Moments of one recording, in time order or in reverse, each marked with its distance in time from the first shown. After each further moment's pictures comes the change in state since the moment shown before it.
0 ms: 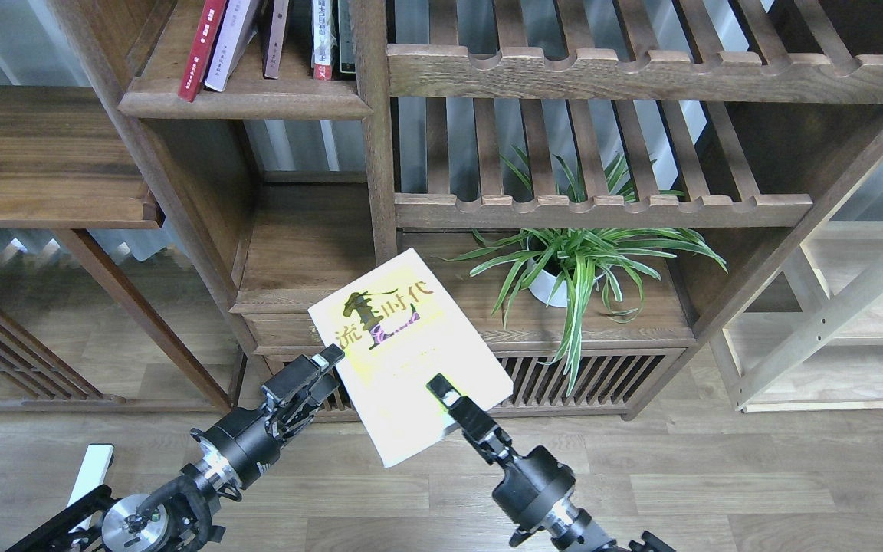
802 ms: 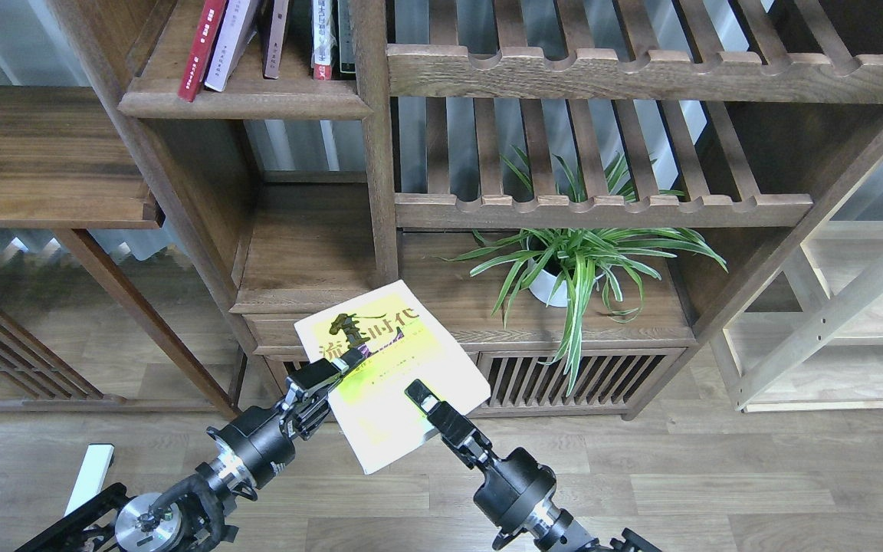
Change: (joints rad) left arm -0.012 -0.010 0.021 -0.012 -0.038 0.000 0.005; right arm 0.012 0.019 -0.016 -0.041 0.000 0.000 -0.002
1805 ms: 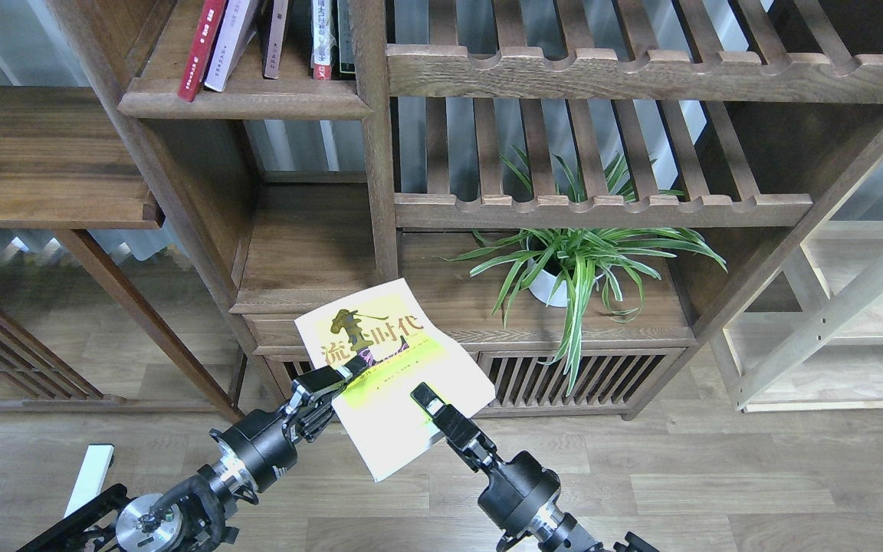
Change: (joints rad) left arm 0.000 -0.005 0.008 -0.006 0.009 0.000 0.031; right arm -0.007 -0.001 0.009 -0.029 -0.005 0.000 0.001
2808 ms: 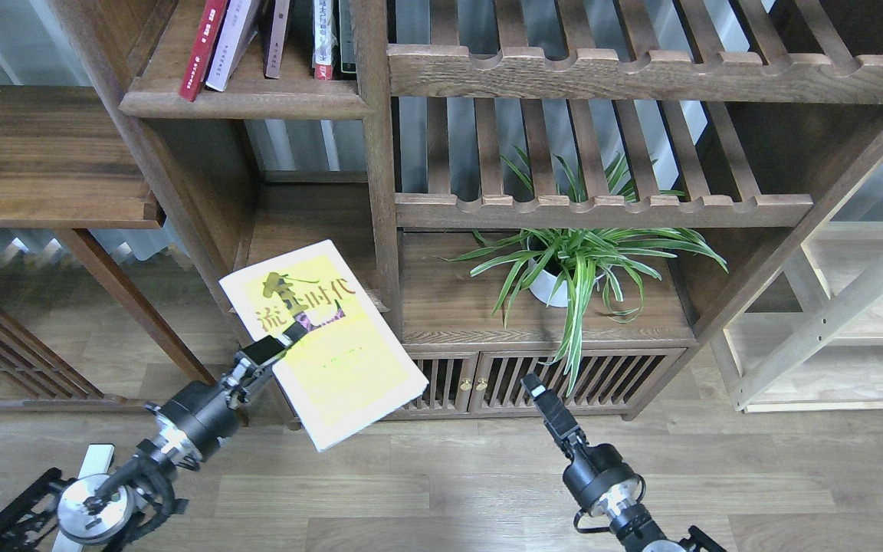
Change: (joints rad) left arm 0.061 0.019 -0.367 -0.002 0.359 -0.001 -0.002; right arm 0.054 -0.013 0.263 -0.301 0.009 -0.042 0.012
